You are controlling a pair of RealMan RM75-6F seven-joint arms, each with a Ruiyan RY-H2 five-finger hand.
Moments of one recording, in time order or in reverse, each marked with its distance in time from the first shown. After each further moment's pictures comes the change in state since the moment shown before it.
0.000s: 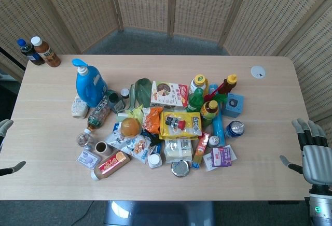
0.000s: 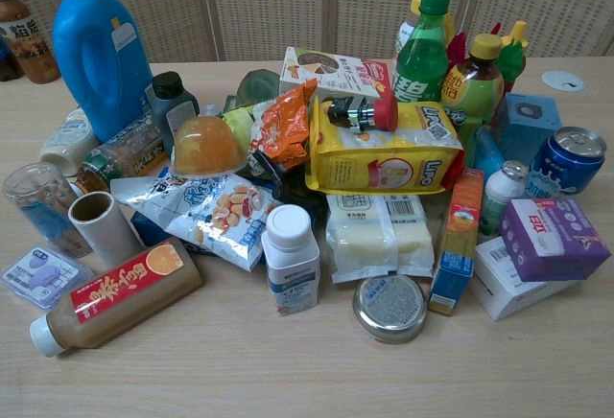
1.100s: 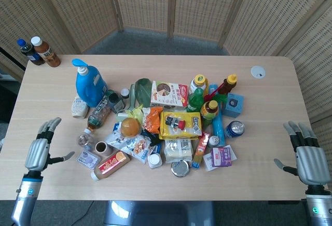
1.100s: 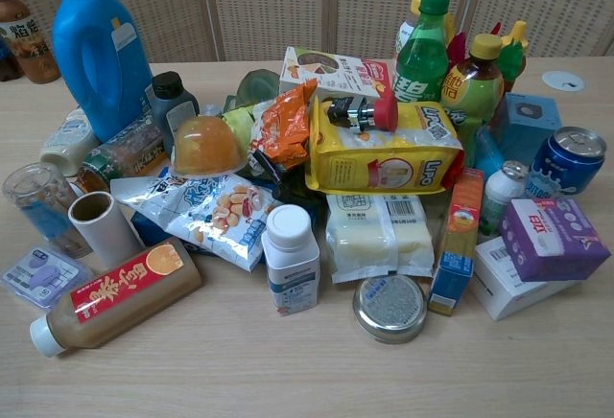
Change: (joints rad) left arm -0.109 -0.663 -0.058 0.603 0.023 -0.050 -0.320; right arm 0.010 0.021 -0.022 -0.020 -0.018 -0.050 0.047
